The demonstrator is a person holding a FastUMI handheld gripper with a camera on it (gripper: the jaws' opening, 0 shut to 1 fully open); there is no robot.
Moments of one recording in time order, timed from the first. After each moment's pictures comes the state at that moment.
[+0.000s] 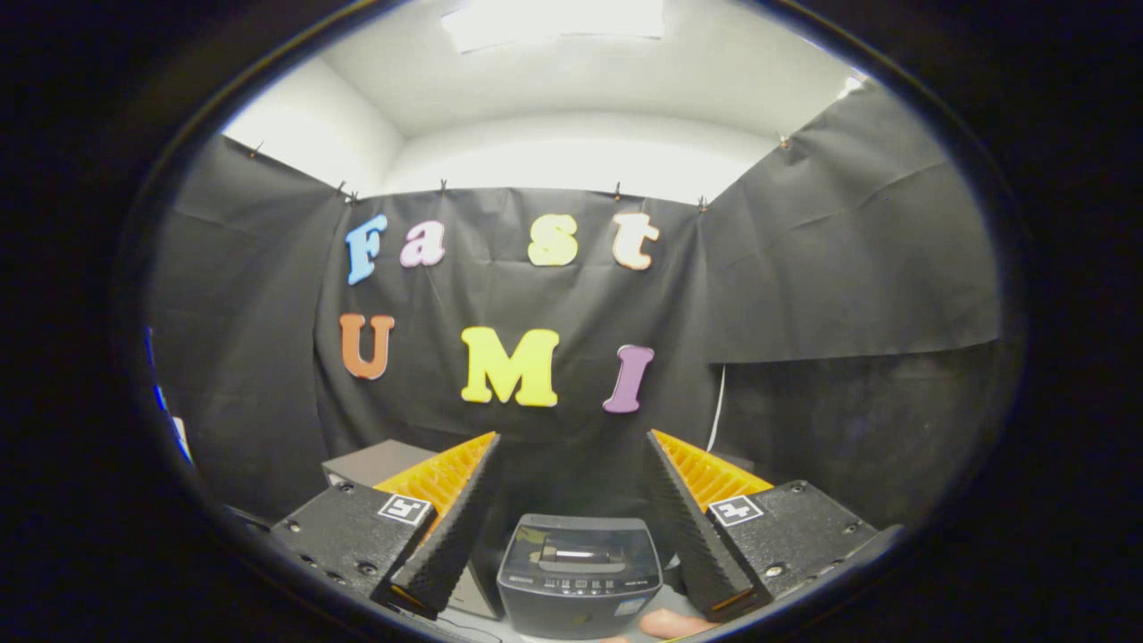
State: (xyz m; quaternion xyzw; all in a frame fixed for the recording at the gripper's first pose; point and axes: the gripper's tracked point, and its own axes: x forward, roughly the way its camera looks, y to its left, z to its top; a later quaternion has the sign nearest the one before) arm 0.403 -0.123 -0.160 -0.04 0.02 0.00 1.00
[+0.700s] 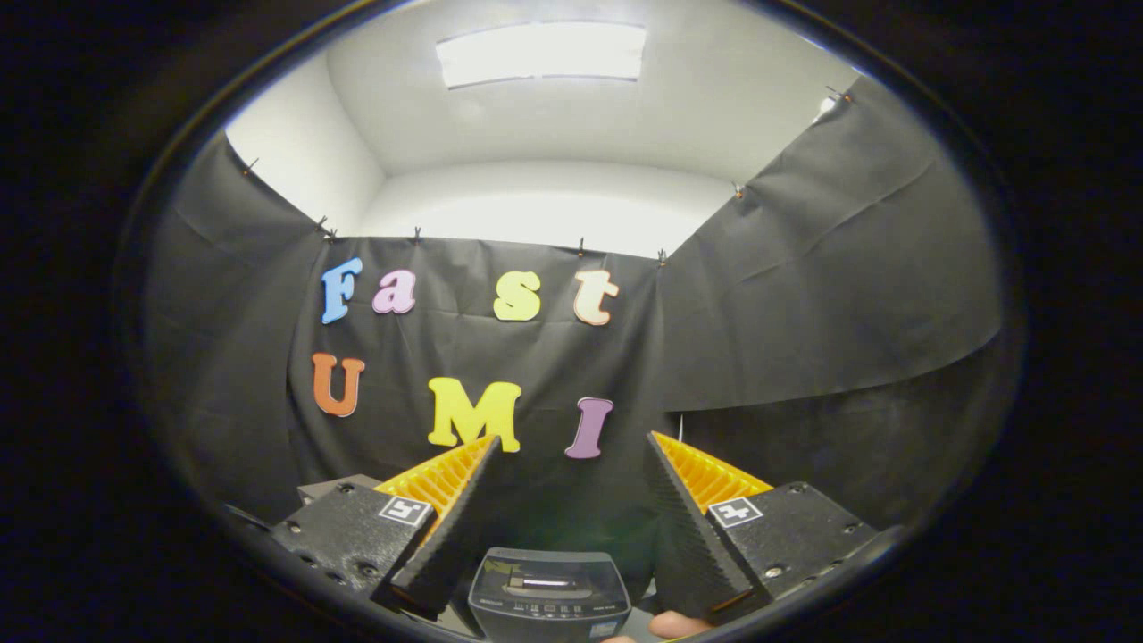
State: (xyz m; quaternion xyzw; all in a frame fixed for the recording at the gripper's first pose) arm 0.403 -0.150 -0.131 -0.05 -0.05 -0.05 1.00
